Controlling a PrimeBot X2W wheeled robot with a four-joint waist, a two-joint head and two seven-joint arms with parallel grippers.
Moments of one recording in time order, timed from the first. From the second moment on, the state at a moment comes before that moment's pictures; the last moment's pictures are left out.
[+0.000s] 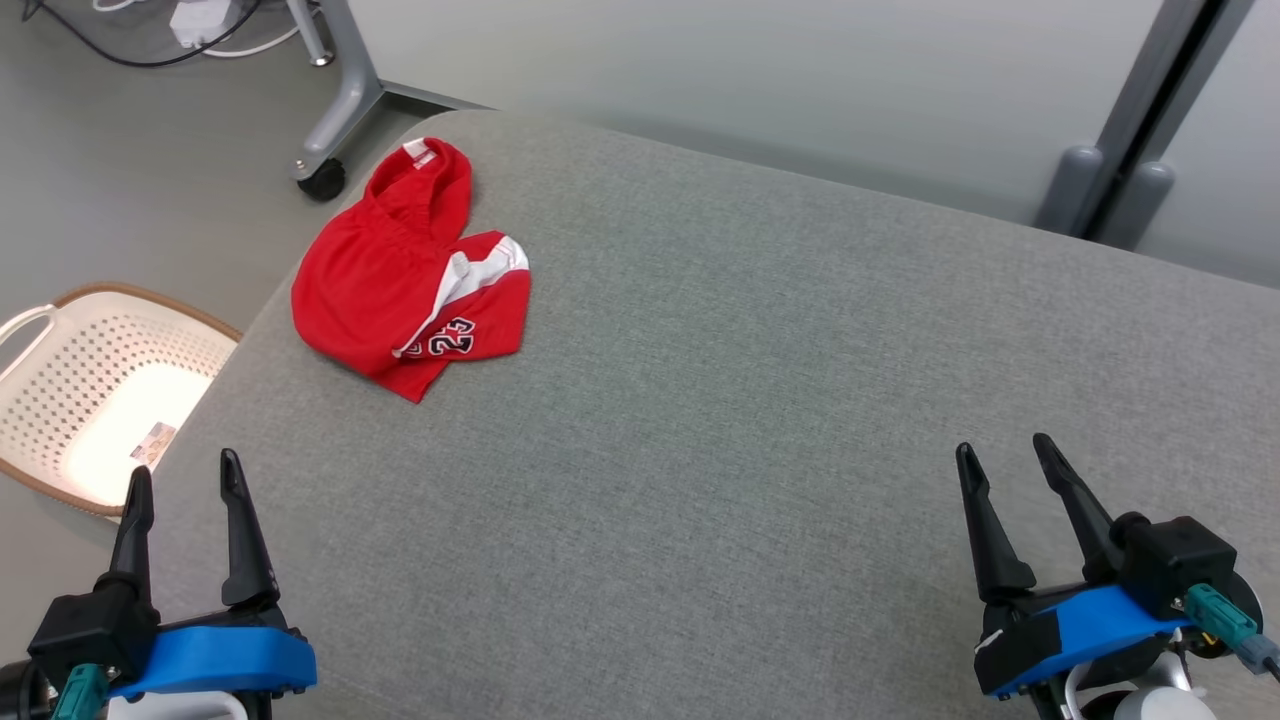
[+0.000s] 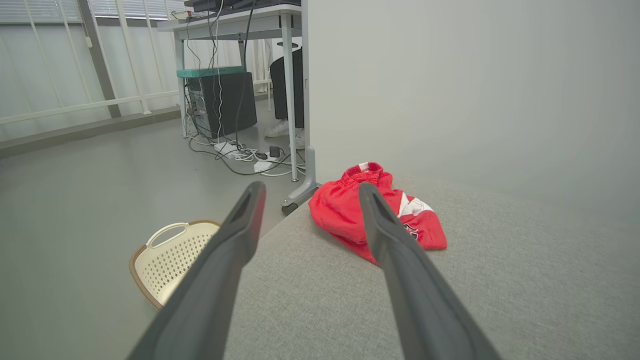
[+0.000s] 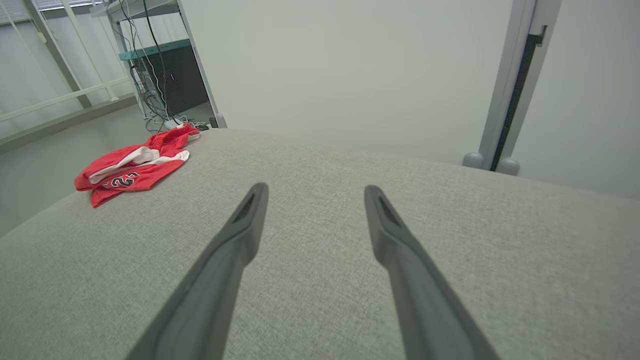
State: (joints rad) left arm -0.02 0.19 0.01 0.14 -0.27 0.06 -0.24; right arm -0.05 -0.05 -0.01 0.07 0.12 0.13 -0.08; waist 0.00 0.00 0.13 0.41
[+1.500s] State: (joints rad) left arm -0.76 0.44 0.08 0.67 -0.42 -0.08 -0.08; right arm -0.22 -0.17 -0.06 -0.25 0.05 0.13 0.02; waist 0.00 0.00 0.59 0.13
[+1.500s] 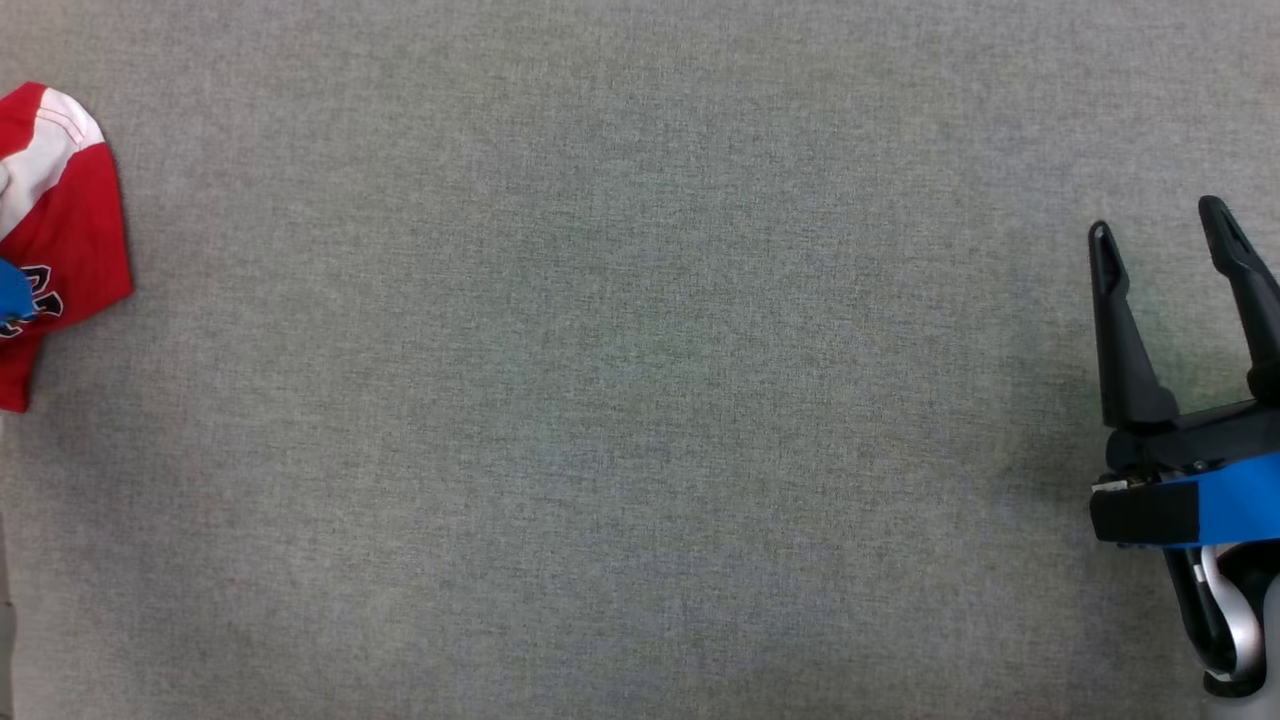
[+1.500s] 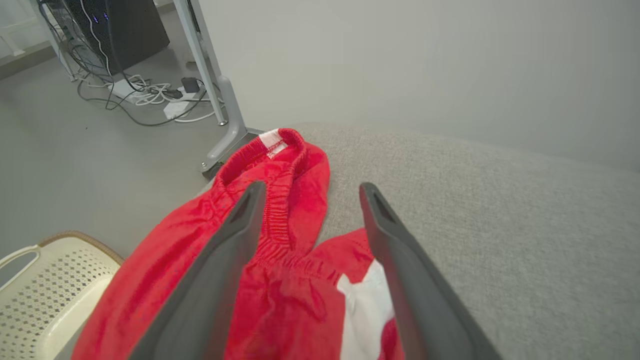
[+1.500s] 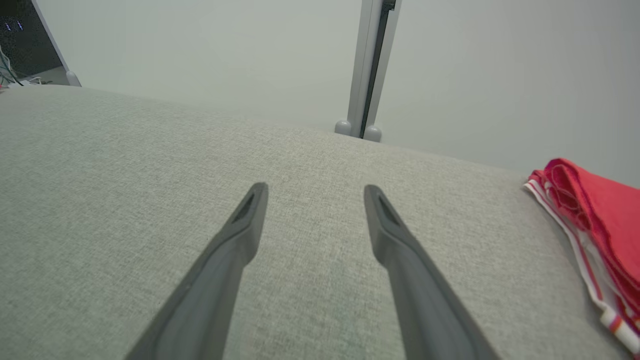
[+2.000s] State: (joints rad) left arm -0.84 0.43 0.01 0.98 -0.48 -0.12 0.08; right arm -0.25 -0.16 -0.06 -0.23 0.06 0.13 0.00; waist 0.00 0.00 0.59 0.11
